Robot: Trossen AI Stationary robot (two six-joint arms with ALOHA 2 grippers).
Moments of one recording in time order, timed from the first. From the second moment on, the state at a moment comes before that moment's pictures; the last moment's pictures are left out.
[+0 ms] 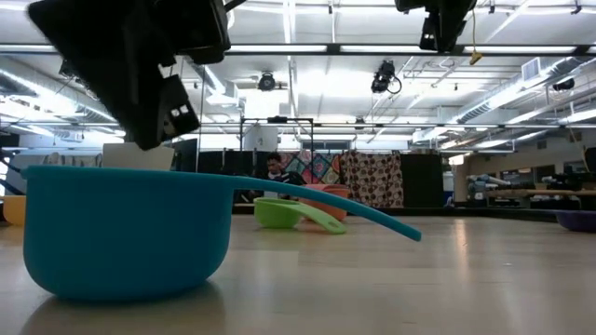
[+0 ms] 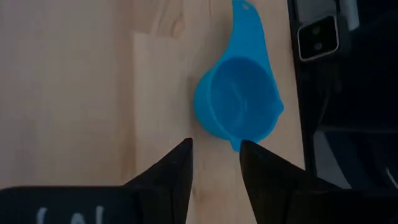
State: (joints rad) left arm -0.39 1.61 0.90 -0.17 0.23 -0.51; right arm -0.30 1.43 1.63 -1.53 -0.33 -0.06
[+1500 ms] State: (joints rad) left arm -0.49 1.78 0.90 0.06 0.03 -0.57; right arm -0.23 1.43 1.63 -1.57 -0.51 -0.26
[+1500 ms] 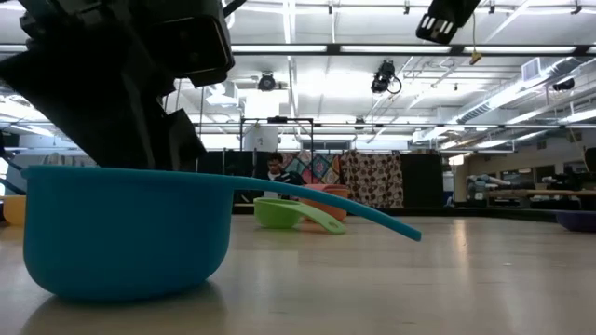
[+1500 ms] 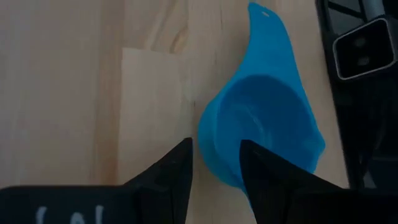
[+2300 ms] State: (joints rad) left arm -0.46 1.85 0.90 0.09 0.08 -0.56; right arm -0.17 1.43 1.63 -1.57 -0.52 -0.24
